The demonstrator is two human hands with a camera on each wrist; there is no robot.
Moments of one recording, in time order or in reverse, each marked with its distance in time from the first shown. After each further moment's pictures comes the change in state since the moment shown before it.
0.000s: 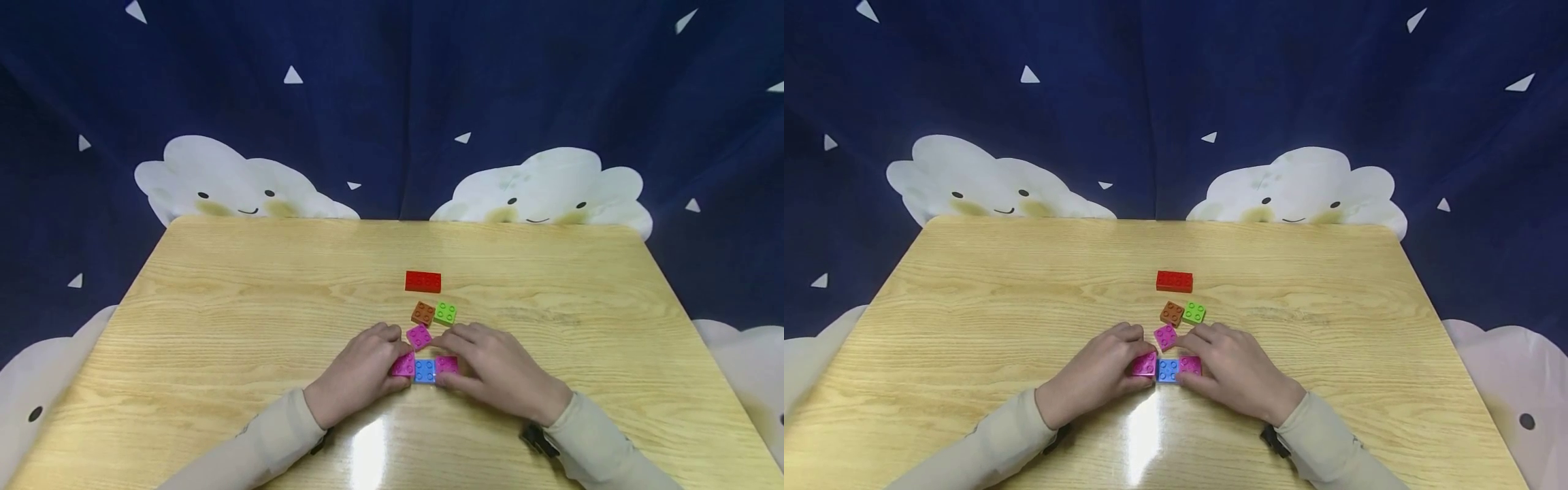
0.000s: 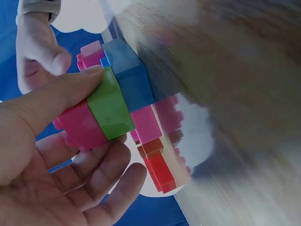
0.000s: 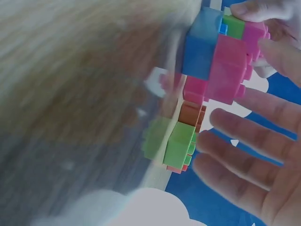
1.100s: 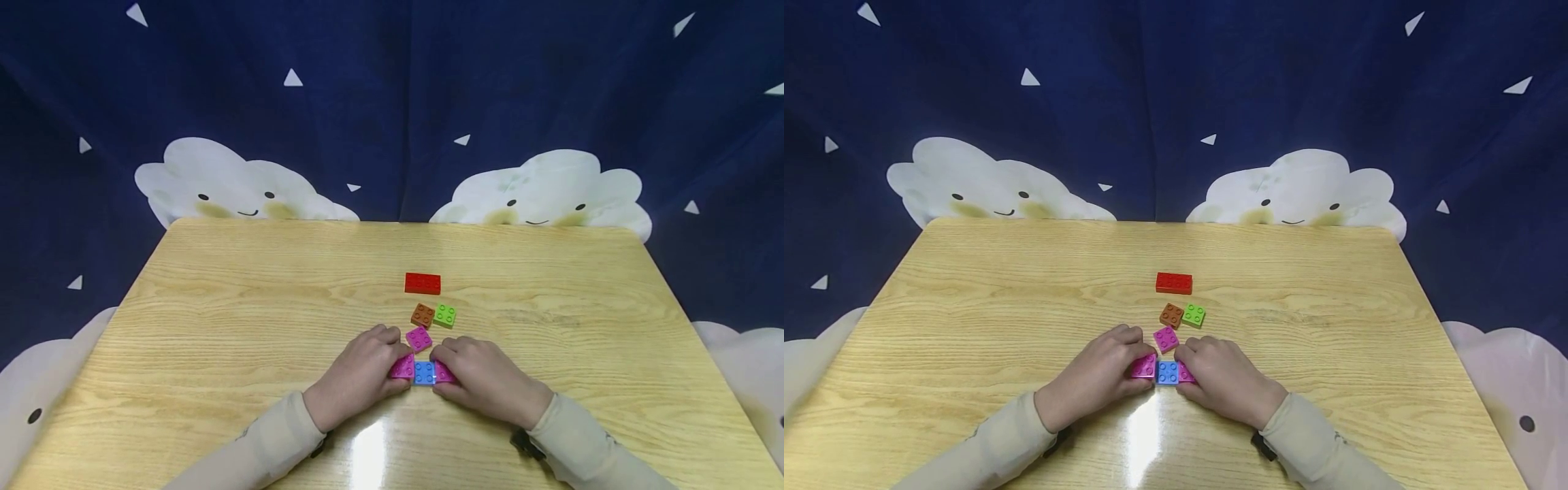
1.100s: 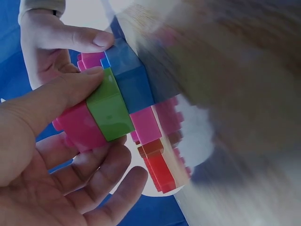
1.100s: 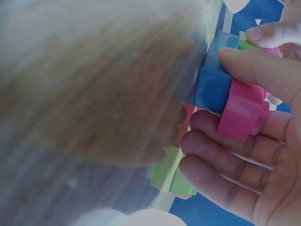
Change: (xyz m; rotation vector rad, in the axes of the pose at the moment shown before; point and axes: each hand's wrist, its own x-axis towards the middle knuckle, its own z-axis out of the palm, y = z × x) left_hand 0.000 -0.002 0.003 0.015 0.032 0.009; right_hand 0.008 -0.004 0.016 0.011 -0.071 -0.028
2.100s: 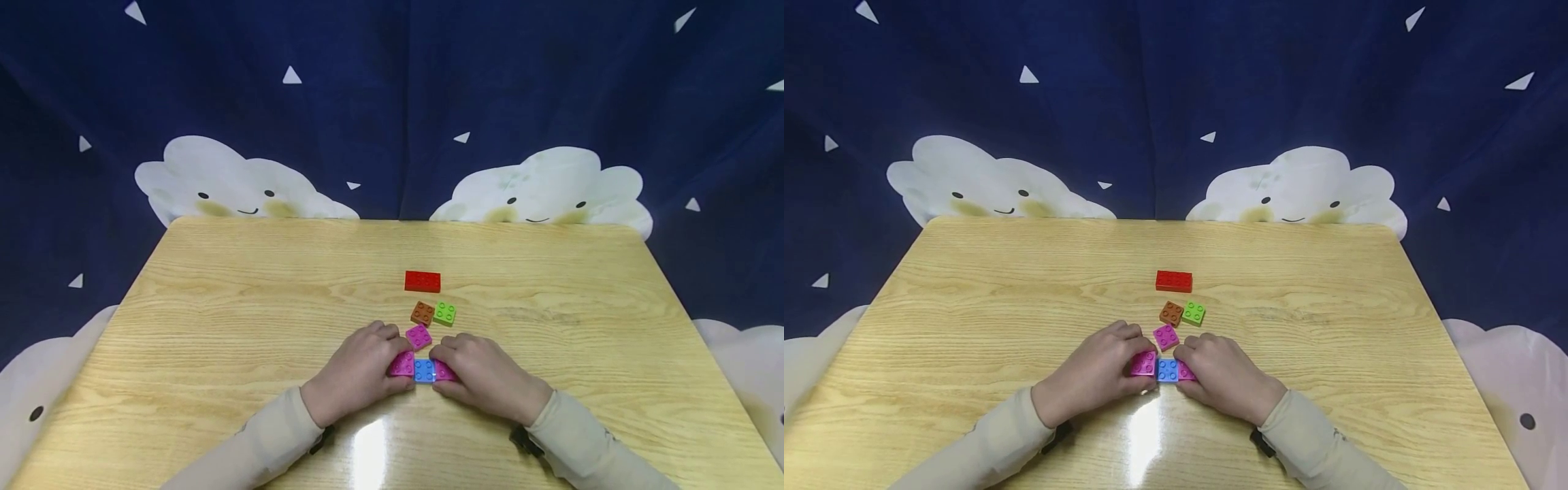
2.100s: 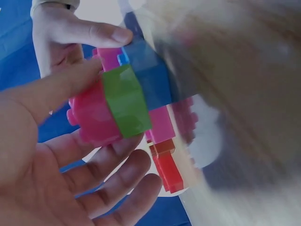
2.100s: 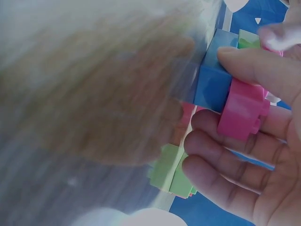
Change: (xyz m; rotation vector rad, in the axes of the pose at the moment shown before) left_hand 0.001 0.002 -0.007 -0.034 -0.040 -0.039; right_hand 0.002 0.000 -0.003 0.013 -0.023 -0.008
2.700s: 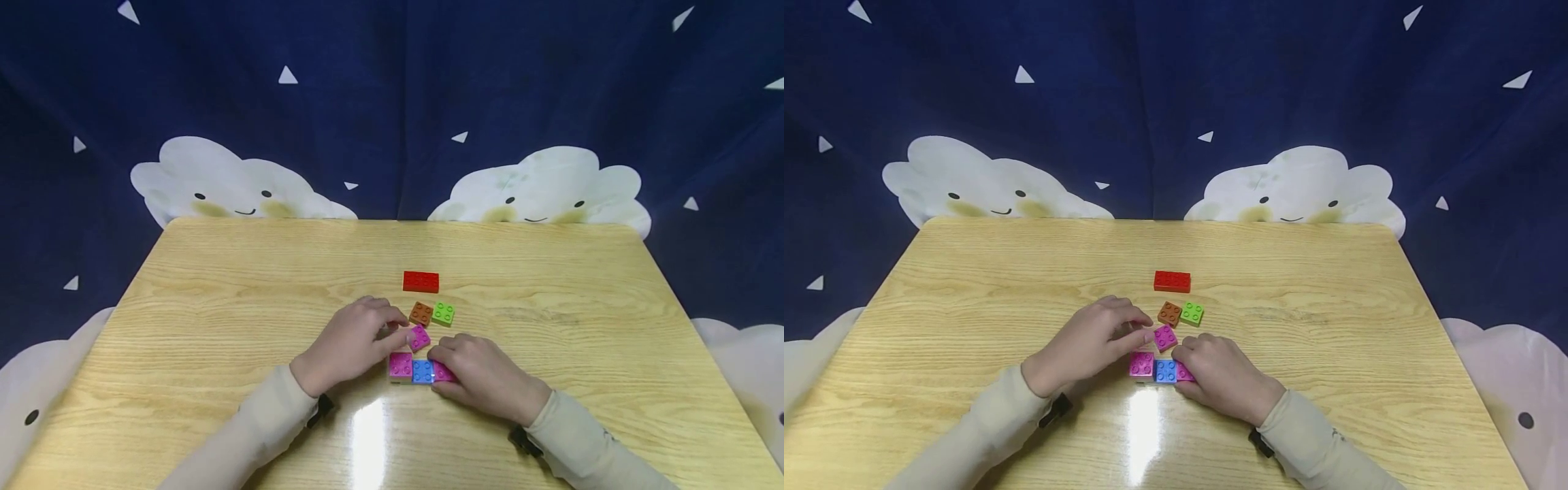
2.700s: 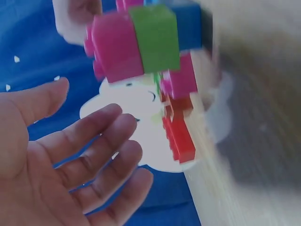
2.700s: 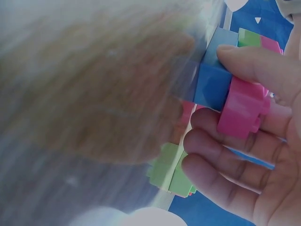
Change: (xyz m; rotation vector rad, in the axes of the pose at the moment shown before) left_hand 0.019 -0.017 -0.024 -0.159 0.100 -0.032; right_hand 0.000 0.001 -0.001 -0.007 -0.014 0.001
